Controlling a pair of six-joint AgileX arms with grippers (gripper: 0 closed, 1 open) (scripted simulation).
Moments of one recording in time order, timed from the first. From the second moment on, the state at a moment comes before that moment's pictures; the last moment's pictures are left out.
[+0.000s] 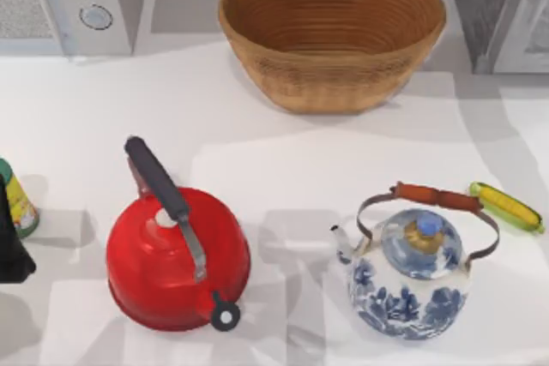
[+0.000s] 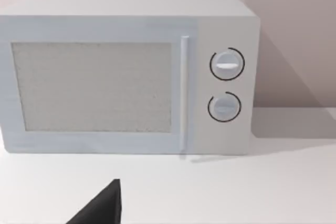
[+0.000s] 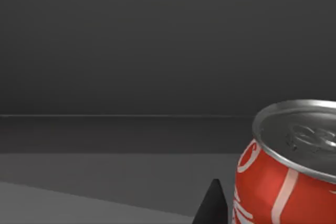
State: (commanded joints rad) left arm 0.00 0.00 0.00 0.00 0.00 0.00; right arm 0.26 1.31 1.78 -0.47 0.28 0.01
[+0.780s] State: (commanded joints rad) left arm 0.00 0.00 0.00 0.00 0.00 0.00; right arm 0.37 1.09 1.79 -0.69 0.39 0.01
